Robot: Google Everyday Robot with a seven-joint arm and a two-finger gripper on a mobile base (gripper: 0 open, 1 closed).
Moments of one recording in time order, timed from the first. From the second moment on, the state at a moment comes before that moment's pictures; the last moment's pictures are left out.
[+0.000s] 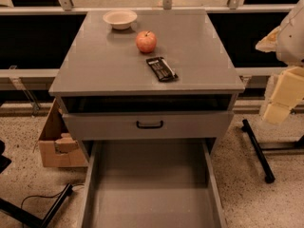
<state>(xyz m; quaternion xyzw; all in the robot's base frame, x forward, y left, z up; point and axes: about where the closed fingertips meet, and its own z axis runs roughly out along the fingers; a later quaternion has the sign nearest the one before) 0.438 -0.217 0.976 -0.60 0.78 -0.03 0.16</state>
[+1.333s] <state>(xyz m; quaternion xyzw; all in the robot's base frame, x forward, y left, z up) 0.400 -0.194 0.862 -0.55 0.81 0.02 0.21</state>
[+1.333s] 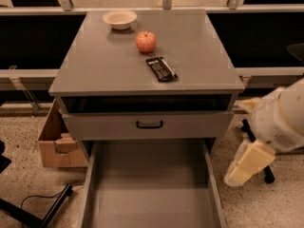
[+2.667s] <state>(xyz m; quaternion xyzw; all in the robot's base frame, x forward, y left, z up) 0.296 -0.165 0.607 -0.46 0.87 0.08 0.15</state>
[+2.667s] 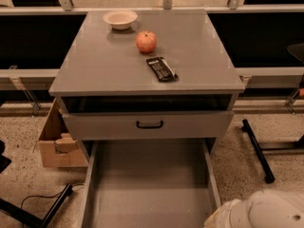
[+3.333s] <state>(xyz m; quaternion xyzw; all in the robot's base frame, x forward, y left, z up) 0.285 -0.168 0.598 -0.46 0.87 0.08 0.14</state>
